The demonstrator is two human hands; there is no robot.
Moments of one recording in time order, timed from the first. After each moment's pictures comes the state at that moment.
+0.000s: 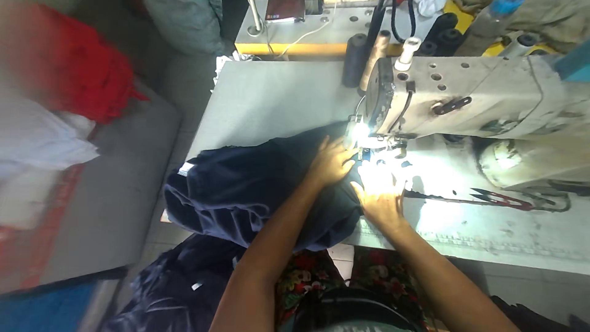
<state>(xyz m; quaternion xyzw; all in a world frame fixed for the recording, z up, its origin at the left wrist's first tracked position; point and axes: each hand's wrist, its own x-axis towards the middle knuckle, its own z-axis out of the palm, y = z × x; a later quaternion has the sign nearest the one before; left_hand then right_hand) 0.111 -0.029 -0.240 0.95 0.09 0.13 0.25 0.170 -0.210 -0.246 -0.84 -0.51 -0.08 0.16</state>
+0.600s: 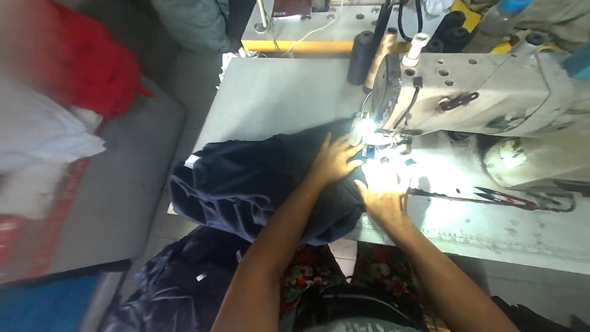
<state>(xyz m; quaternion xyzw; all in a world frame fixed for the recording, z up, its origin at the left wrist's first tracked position) 0.109 -0.029 -0.236 0.96 0.11 0.05 0.23 0.168 -0.211 -0.248 -0.85 -0.50 -0.07 0.16</state>
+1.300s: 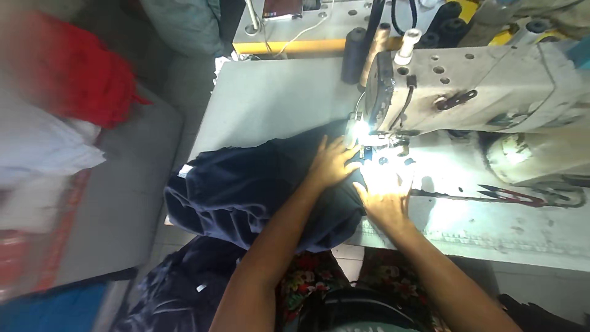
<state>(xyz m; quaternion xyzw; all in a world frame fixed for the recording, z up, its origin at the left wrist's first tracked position) 0.109 -0.031 -0.235 0.97 0.12 0.06 0.23 0.165 -0.211 -0.246 -0.85 -0.49 -0.09 0.17</state>
